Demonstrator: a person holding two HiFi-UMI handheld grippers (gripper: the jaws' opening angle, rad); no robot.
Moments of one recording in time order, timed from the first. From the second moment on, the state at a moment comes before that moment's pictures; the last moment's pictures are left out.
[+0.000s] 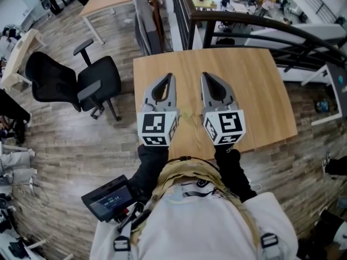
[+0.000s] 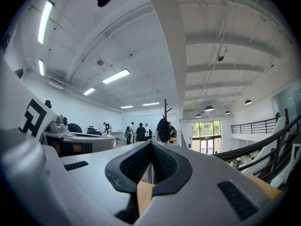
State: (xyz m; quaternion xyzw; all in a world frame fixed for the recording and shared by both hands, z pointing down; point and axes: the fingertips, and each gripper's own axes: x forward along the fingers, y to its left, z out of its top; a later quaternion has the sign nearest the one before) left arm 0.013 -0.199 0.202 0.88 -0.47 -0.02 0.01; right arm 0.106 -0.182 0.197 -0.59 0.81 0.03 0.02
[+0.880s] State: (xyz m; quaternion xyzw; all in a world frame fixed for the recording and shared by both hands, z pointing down) left arm 0.030 -0.201 0.209 0.89 -0.46 -0.01 0.00; right arm 0.101 -0.184 0.198 -0.58 0.81 0.04 0.01
